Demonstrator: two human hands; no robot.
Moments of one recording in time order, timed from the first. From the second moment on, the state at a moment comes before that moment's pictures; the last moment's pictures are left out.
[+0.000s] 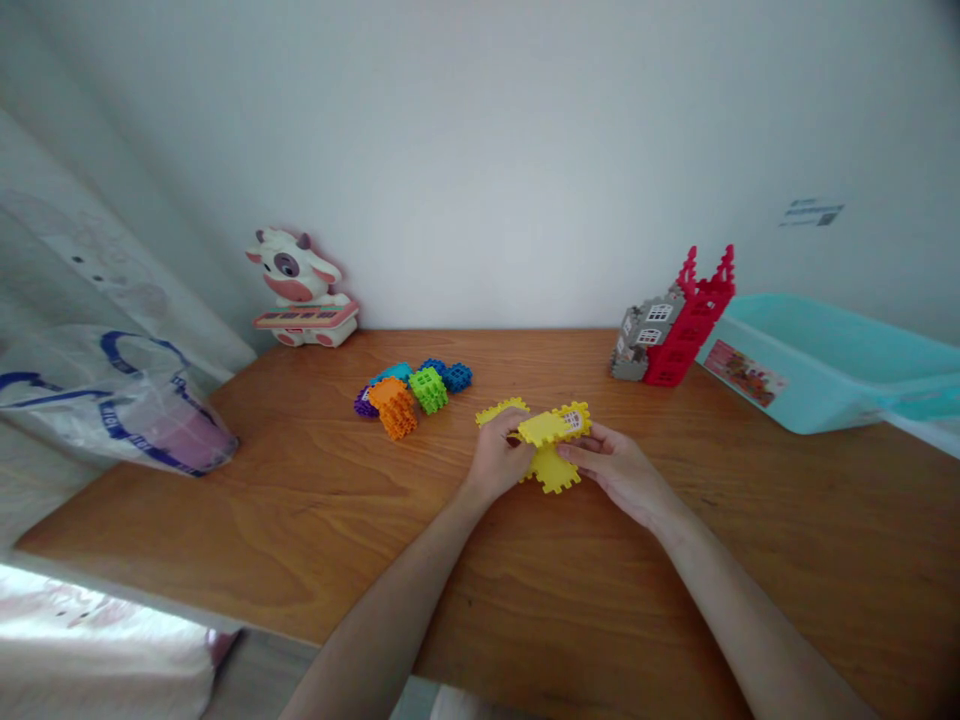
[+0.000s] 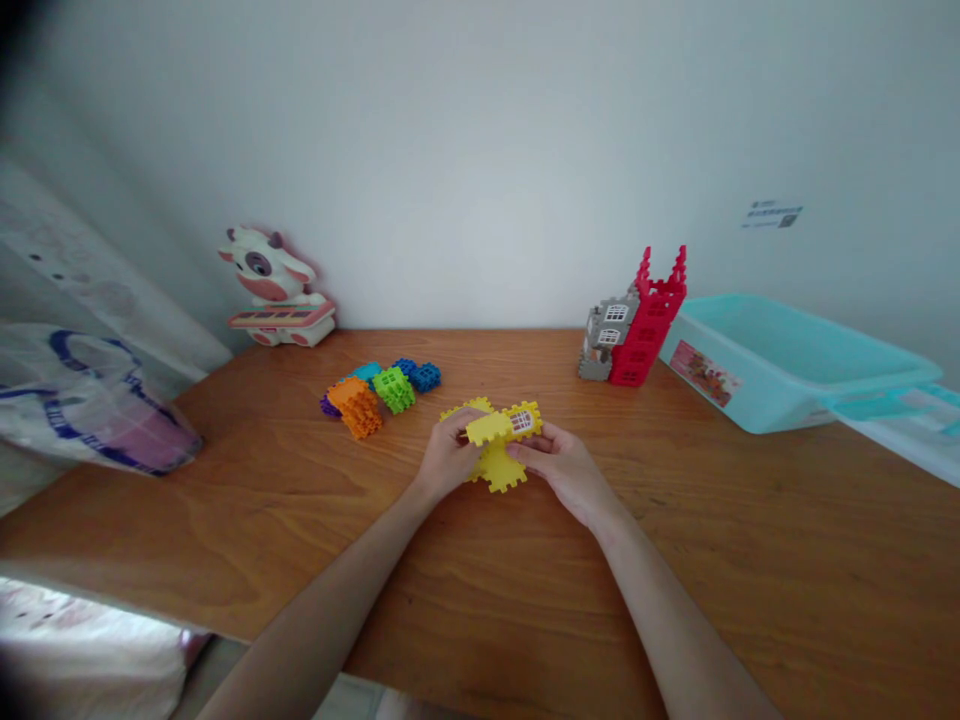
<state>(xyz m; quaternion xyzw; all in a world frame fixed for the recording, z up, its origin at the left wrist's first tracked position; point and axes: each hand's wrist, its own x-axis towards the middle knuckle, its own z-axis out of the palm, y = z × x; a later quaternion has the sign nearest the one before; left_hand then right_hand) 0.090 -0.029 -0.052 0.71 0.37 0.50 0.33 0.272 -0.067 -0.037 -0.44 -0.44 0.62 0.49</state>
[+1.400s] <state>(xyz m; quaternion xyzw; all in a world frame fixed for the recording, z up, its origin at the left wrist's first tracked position) 0.101 -0.032 -0.047 0.48 0.40 0.51 0.59 0.263 -0.069 -0.038 -0.48 -0.41 0.61 0.49</state>
